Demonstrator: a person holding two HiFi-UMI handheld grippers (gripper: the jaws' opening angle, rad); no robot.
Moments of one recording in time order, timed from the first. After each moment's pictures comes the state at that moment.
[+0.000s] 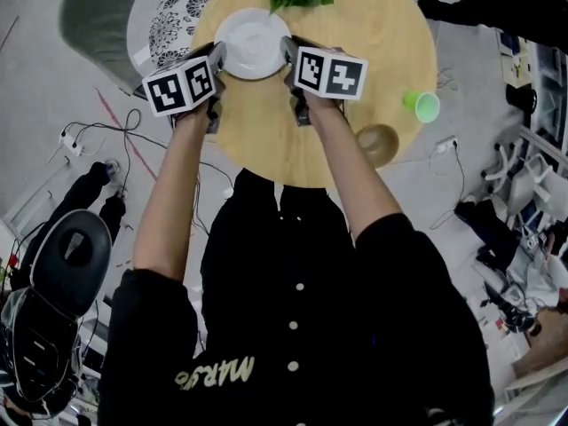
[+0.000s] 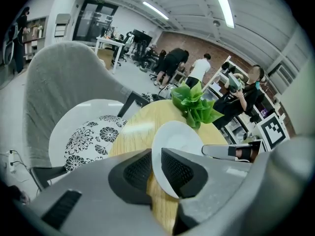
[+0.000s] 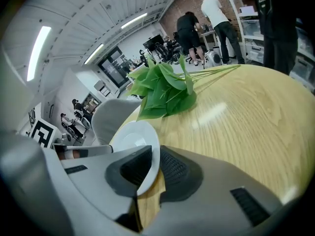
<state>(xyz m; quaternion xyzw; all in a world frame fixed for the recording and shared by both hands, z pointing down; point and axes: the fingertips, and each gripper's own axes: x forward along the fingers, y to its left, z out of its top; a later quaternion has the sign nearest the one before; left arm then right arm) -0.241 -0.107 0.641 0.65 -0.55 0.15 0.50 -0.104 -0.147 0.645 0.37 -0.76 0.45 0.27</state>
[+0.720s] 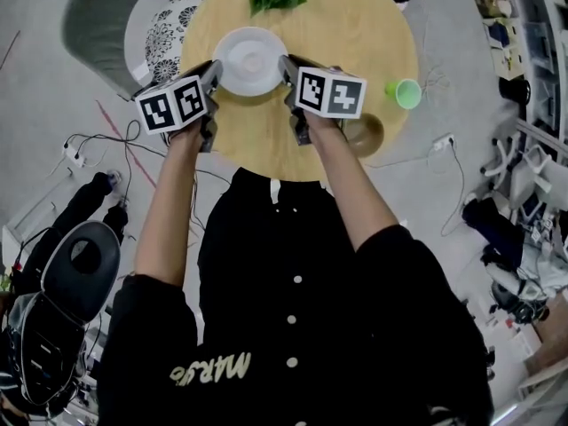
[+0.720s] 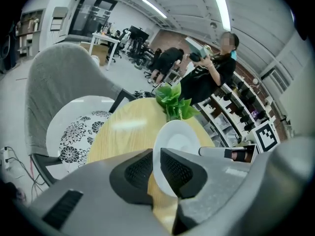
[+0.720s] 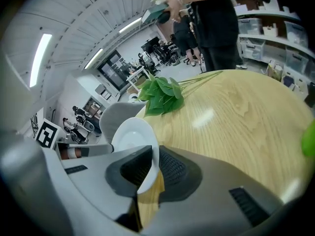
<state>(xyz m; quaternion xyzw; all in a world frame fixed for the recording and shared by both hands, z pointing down) -0.215 -0.082 0.597 0.67 -0.52 0.14 0.51 -0.073 -0.114 0.603 0.38 -0.76 0.47 0.25</state>
